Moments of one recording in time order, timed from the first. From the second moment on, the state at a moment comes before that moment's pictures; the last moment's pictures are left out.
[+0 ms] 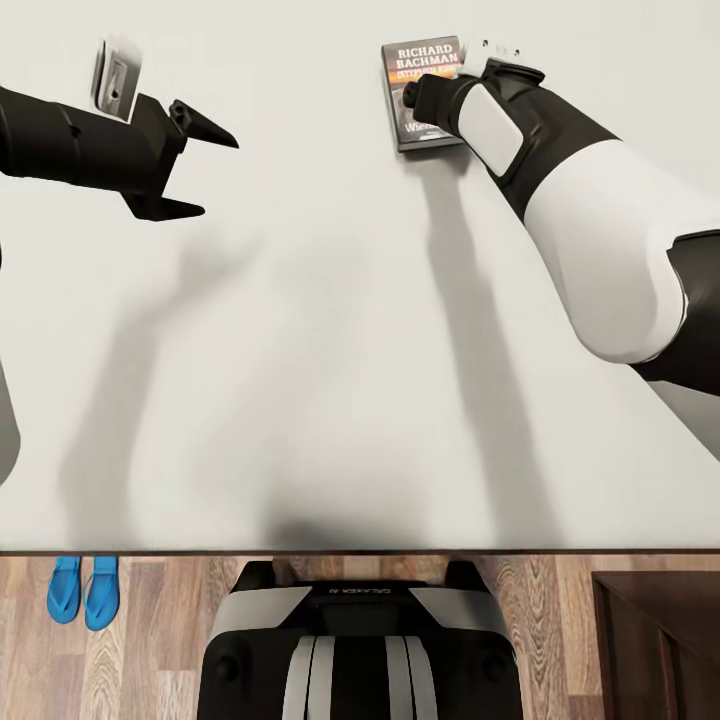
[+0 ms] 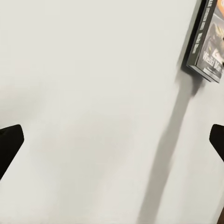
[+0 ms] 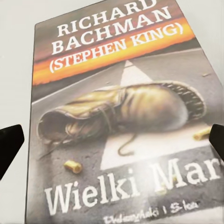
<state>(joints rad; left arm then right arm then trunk) -1.59 0.37 -0.28 -1.58 2.30 0.70 1.33 -2.05 0.17 0.04 -0.20 -0.25 0.24 -0.11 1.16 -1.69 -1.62</state>
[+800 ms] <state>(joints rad) -1.59 0.37 -0.28 -1.58 2.30 0.70 1.32 -2.06 0.17 0.04 -0.18 -0.25 0.25 -0.14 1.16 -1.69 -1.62</state>
